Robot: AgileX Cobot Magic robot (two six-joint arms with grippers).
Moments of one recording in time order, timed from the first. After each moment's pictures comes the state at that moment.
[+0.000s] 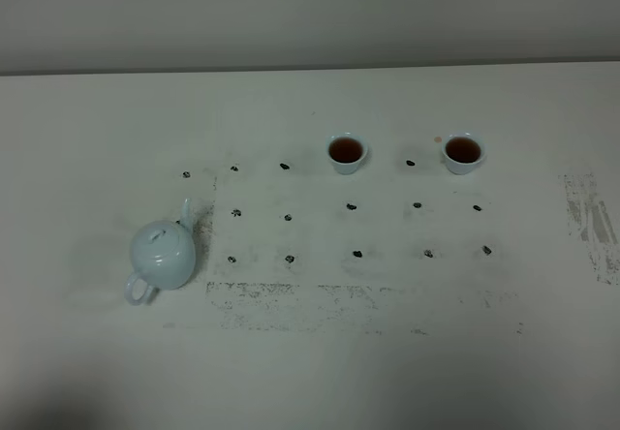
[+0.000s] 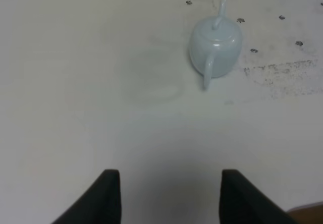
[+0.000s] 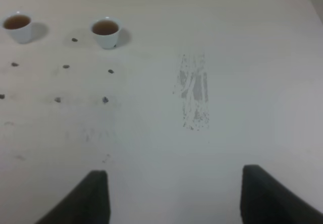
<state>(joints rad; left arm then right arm) -0.01 -0.01 -0.51 -0.13 1.09 0.20 -0.07 -0.01 -0.49 0.03 1.07 -0.07</state>
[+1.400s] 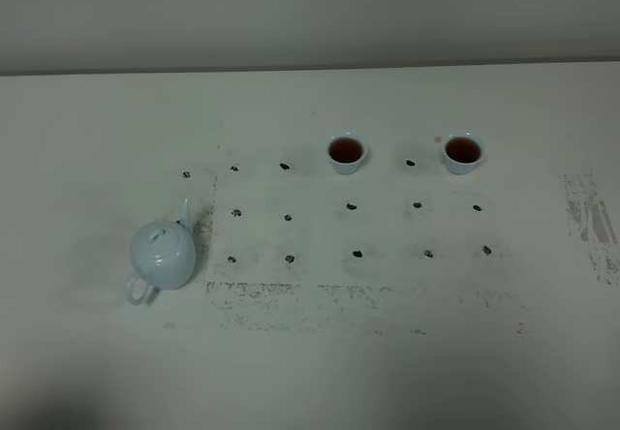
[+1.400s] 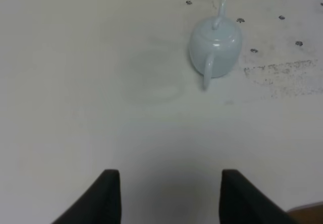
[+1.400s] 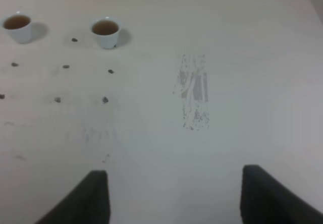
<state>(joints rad) -0.01 -0.01 -0.51 -0.13 1.09 0.19 -0.07 -0.01 -0.49 0.03 1.07 -0.07</state>
